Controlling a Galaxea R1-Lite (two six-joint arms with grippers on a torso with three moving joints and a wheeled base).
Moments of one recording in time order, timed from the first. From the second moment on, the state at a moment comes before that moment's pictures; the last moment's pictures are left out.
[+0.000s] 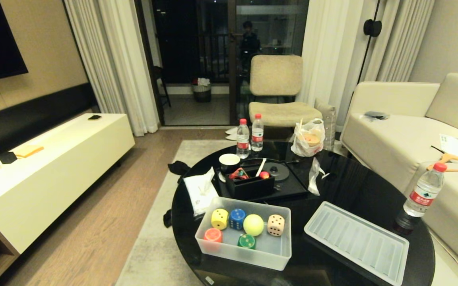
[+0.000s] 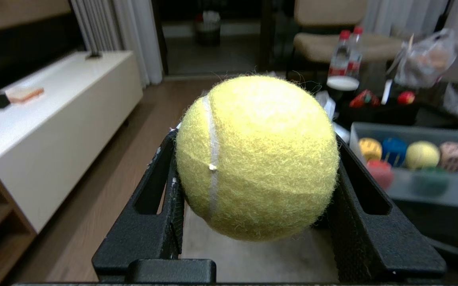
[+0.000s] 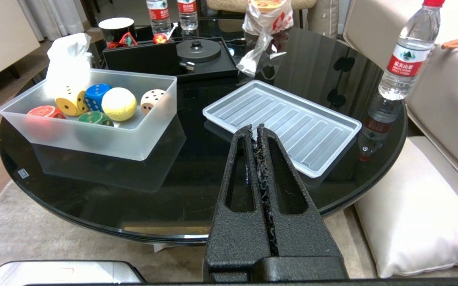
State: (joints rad) left arm 0.00 0.07 -0.22 0.03 -0.01 0.00; right arm 0.01 0.00 0.00 0.00 -0.01 0.02
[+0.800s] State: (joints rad) left arm -0.10 1.01 -1.07 0.02 -0.21 -0.06; right arm 0.01 0.00 0.00 0.00 -0.01 0.02
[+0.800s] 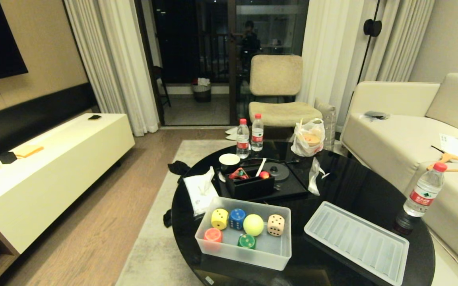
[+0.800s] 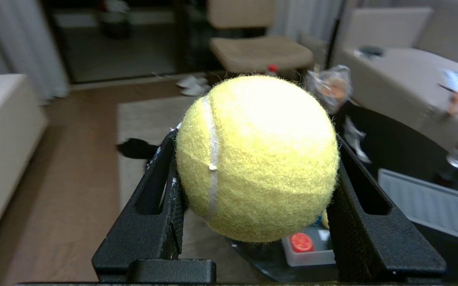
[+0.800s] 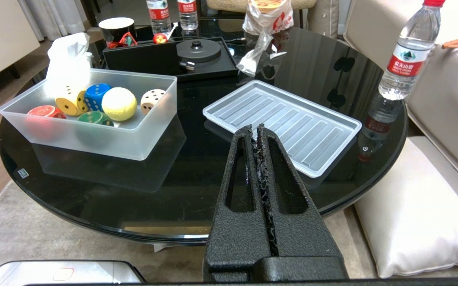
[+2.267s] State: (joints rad) left arm -0.54 2.18 -1.29 -0.27 -0.23 -0.01; right arm 0.01 0.00 0.00 0.00 -0.01 0.02
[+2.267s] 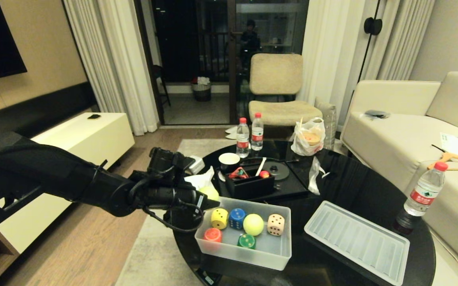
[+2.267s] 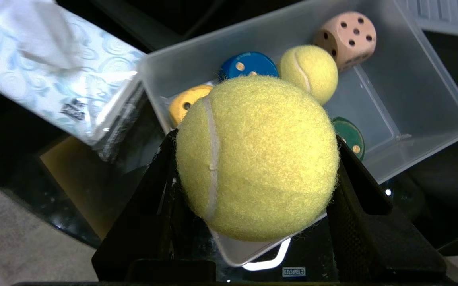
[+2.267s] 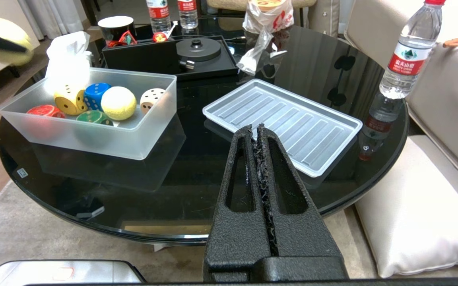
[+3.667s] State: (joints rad) left arm -0.62 2.43 -1.43 -0.27 -0.17 -0.01; right arm 0.01 0.00 0.00 0.00 -0.01 0.02
